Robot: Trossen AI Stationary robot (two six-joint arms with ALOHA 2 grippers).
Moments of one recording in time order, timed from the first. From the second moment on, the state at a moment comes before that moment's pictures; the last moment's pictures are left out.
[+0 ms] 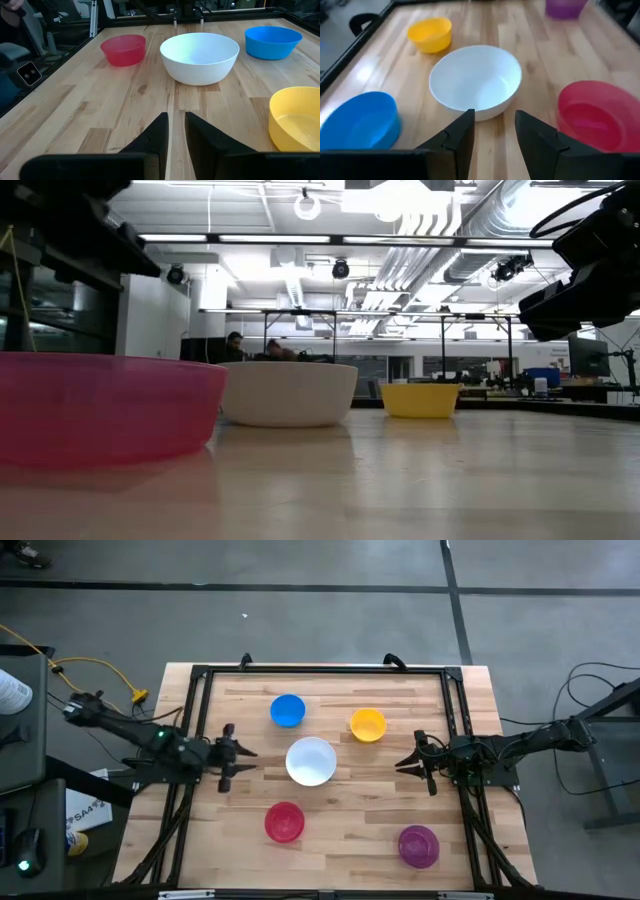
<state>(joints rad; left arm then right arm) -0.33 0.61 0.46 -0.34 -0.37 -0.10 0.15 0.32 0.01 0.03 0.02 0.10</state>
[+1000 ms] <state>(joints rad) 0.32 1.38 1.00 -0.65 -0.01 0.25 0.15 0.32 0.01 0.03 0.02 0.10</state>
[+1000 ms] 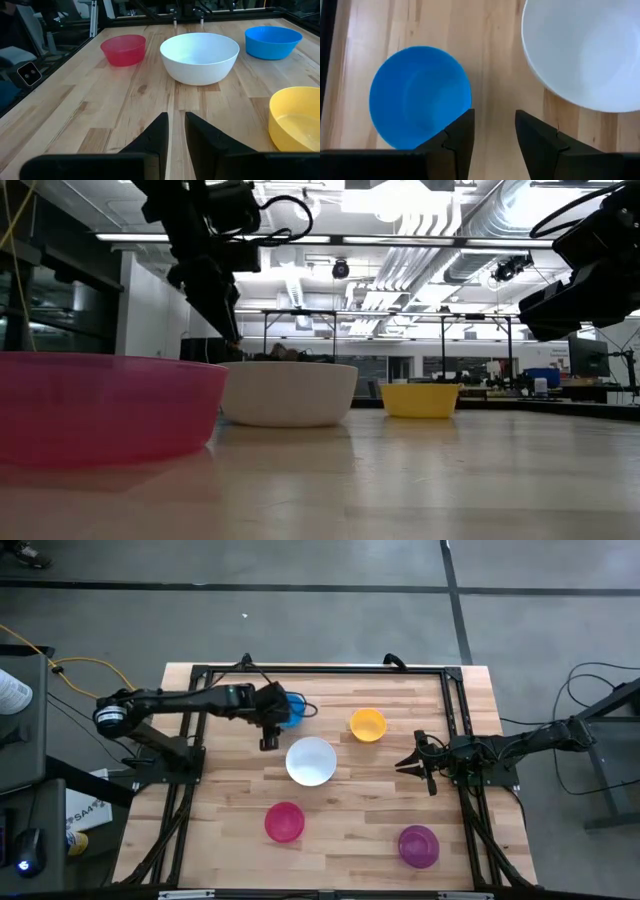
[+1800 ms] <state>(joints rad) 0.42 1.70 1.22 -0.84 0.06 0.42 0.15 0.32 0.01 0.03 0.02 0.10</state>
